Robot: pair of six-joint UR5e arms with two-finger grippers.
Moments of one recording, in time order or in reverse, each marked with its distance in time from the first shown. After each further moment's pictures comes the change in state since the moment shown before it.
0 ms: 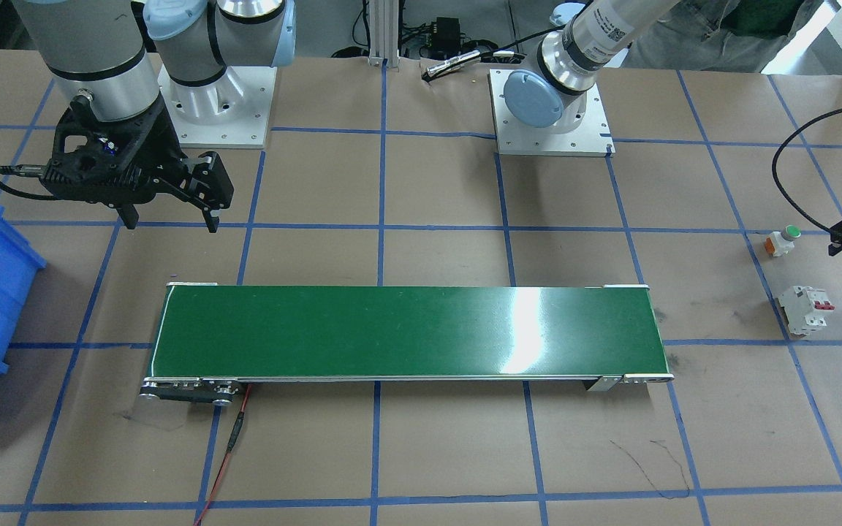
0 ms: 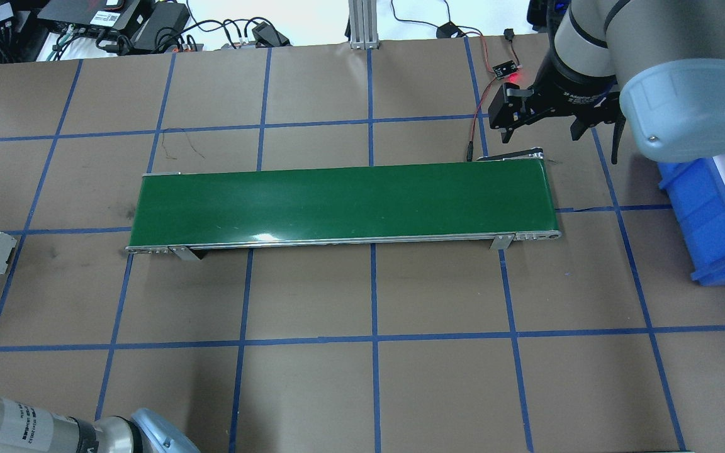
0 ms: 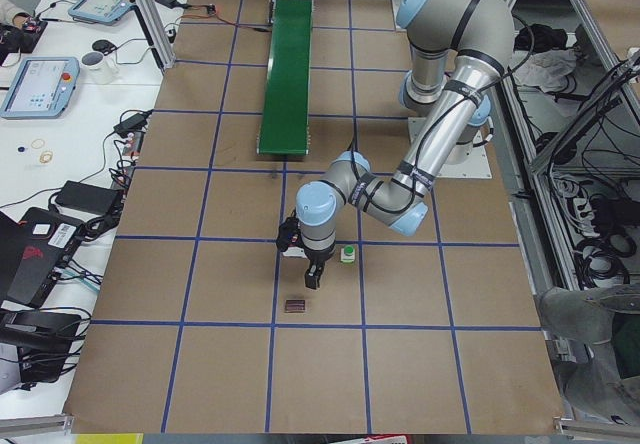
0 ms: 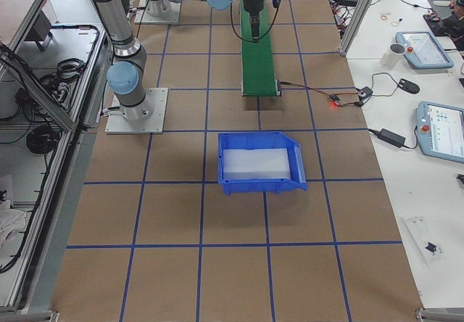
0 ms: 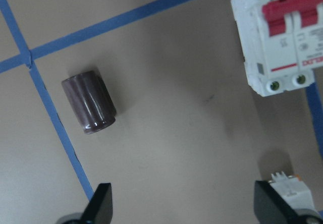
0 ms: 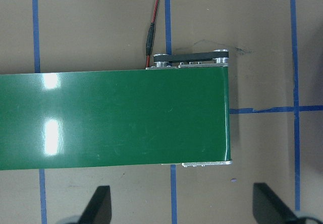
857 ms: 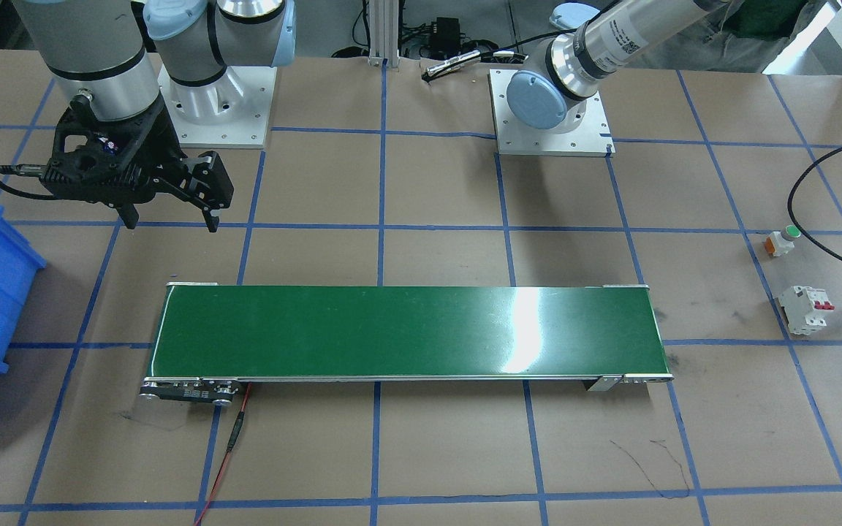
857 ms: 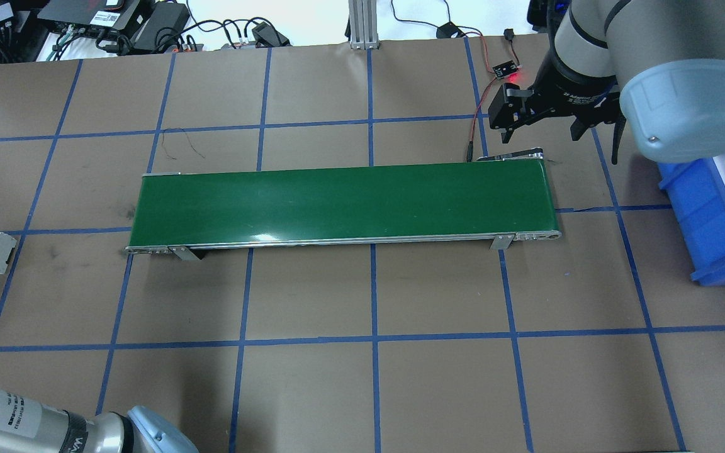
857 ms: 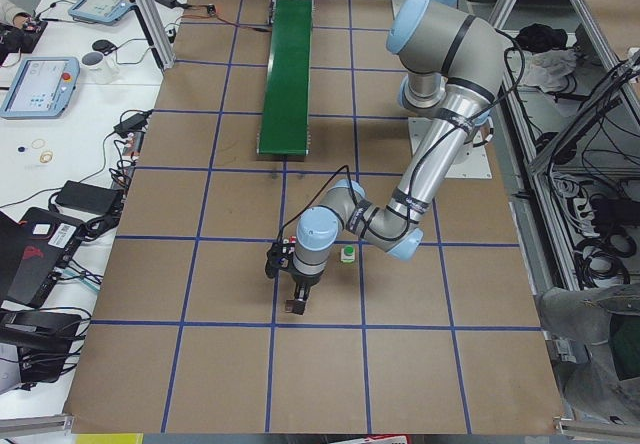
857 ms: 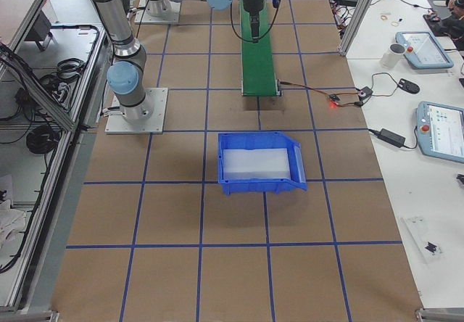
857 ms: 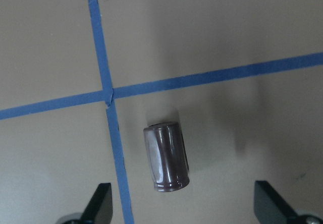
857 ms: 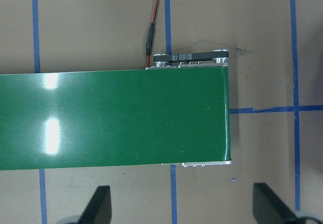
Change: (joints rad) left arm 0.033 -0.121 0.065 0.203 -0.136 -0.123; right arm 0.000 0.000 0.000 0.000 0.000 0.001
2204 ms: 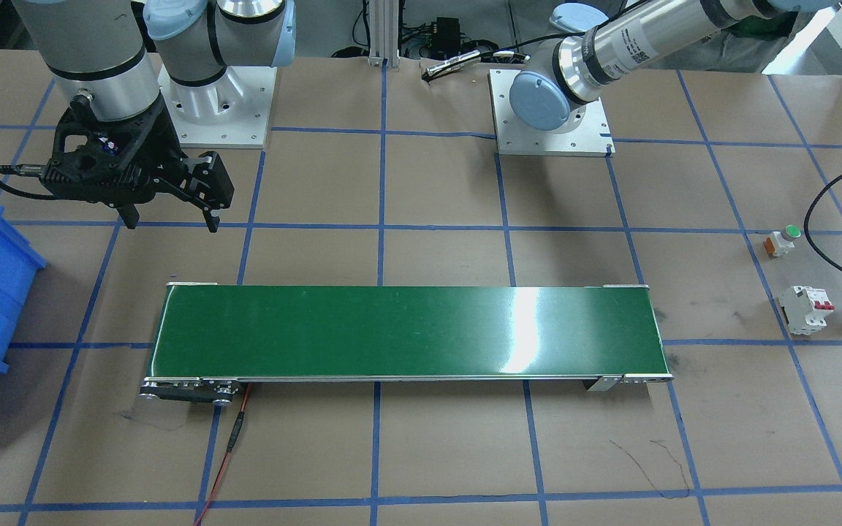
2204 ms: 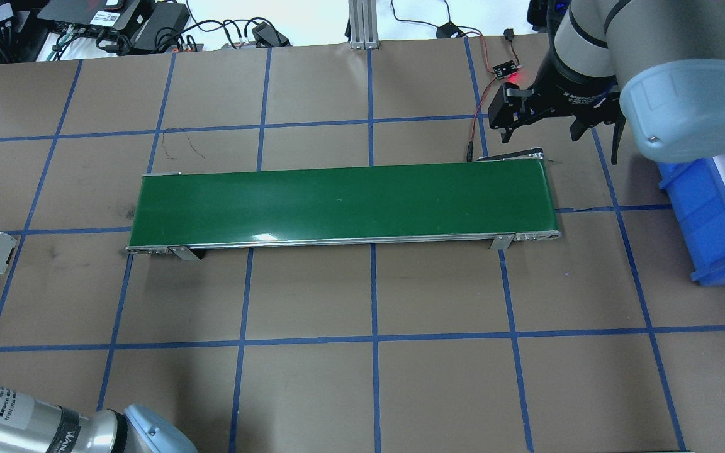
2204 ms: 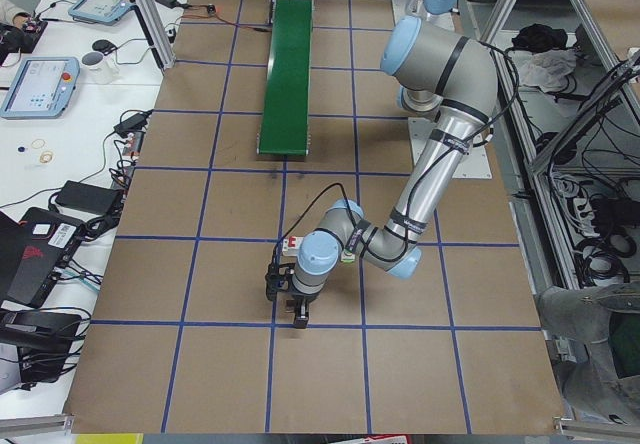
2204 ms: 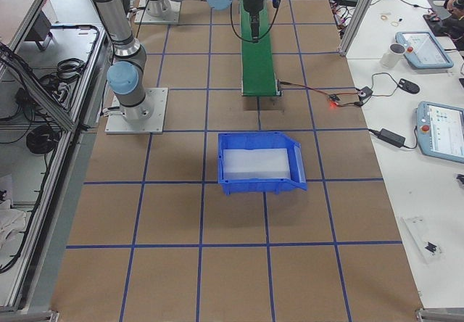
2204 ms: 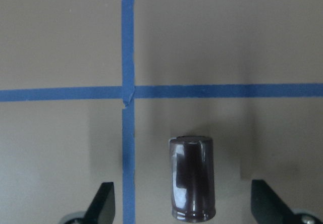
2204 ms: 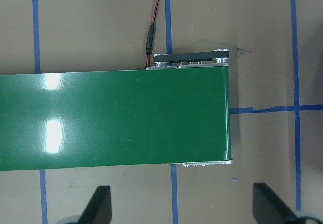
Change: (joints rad) left arm 0.029 -0.088 0.063 0.001 -0.056 -0.135; right arm 0.000 0.000 0.000 0.000 0.001 0.003
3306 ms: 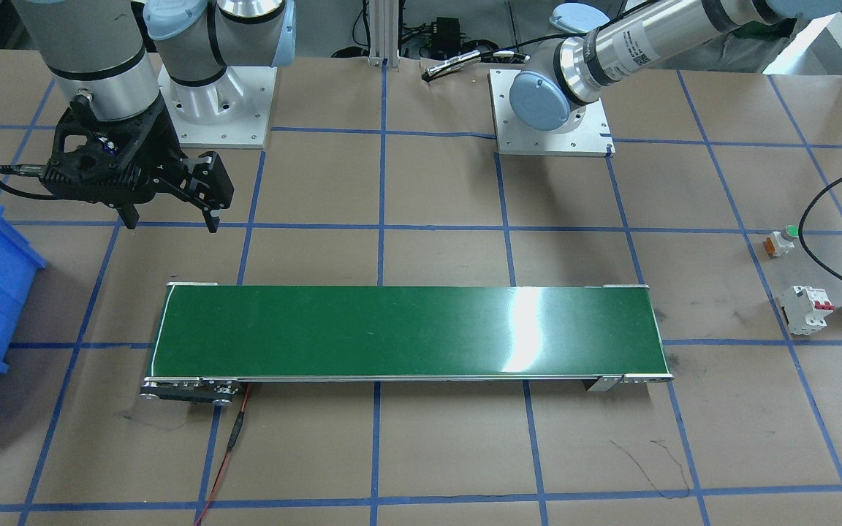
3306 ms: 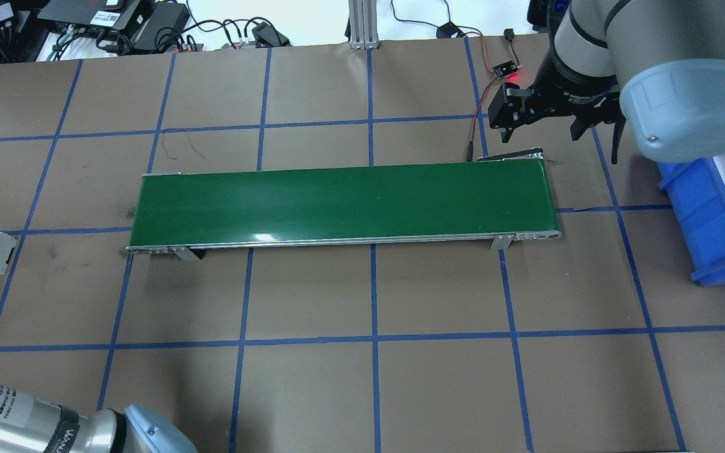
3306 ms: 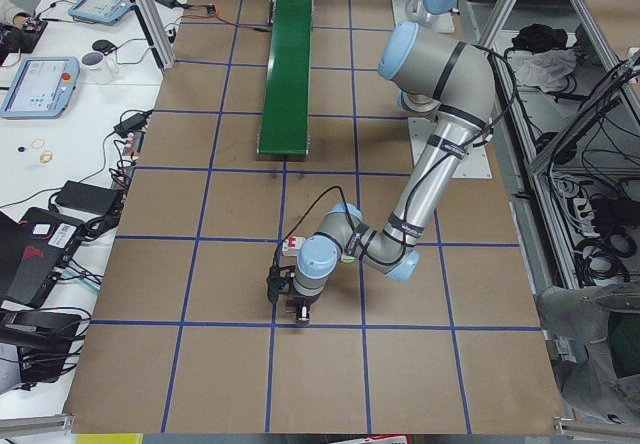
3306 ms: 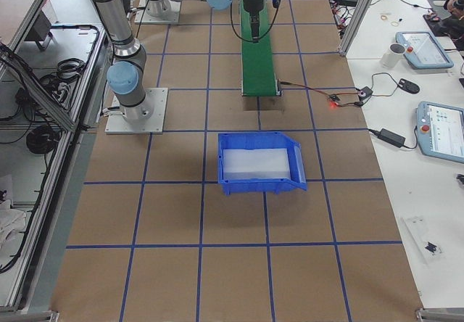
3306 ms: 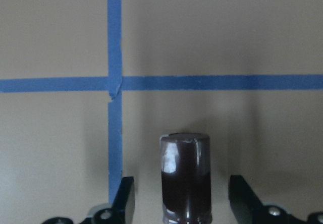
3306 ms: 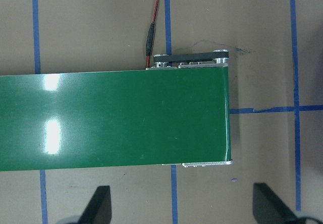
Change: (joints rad) left arm 0.000 -0.024 -0.003 0.000 0.007 -0.006; right arm 0.000 0.000 0.000 -0.001 -0.001 0.001
